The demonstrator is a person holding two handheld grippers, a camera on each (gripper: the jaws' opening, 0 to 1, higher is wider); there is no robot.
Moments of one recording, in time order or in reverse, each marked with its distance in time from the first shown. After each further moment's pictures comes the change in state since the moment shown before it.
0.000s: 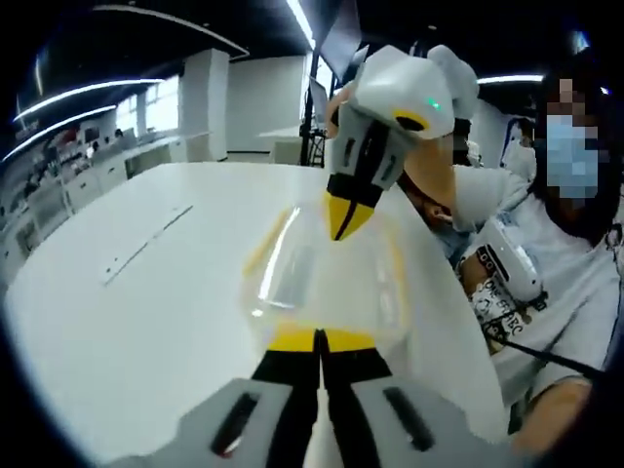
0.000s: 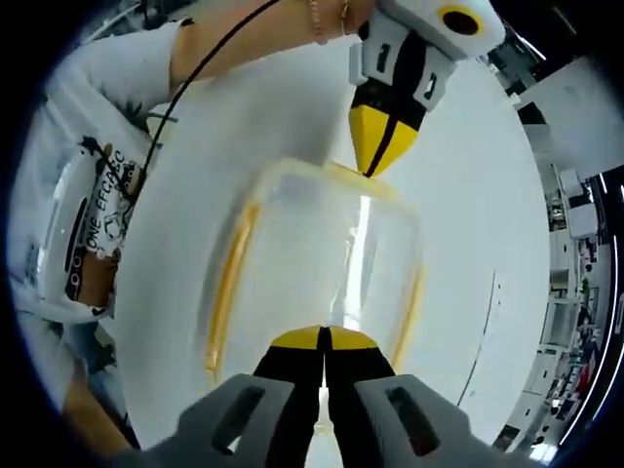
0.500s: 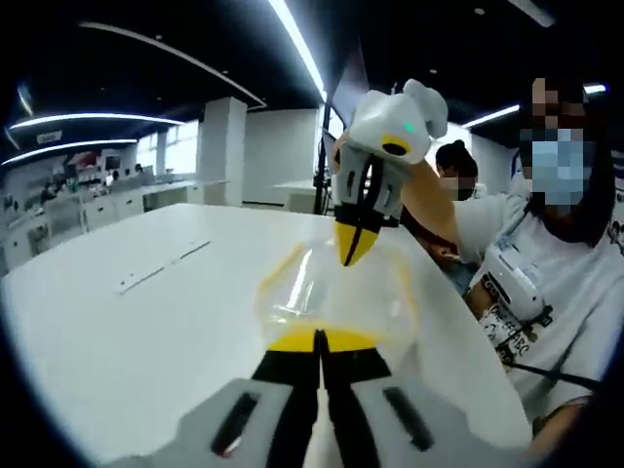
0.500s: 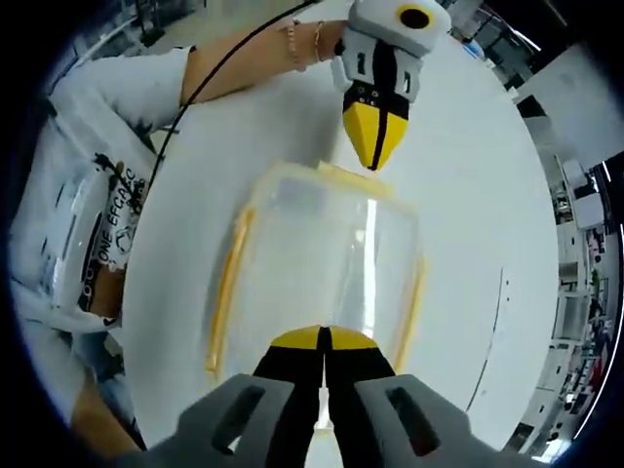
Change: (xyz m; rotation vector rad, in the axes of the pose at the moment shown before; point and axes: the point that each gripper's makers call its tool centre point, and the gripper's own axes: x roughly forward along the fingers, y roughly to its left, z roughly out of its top) left arm -0.018 0.015 0.008 -0.008 -0.216 0.057; right arm -0.004 -0.001 0.002 0.042 -0.031 0.036
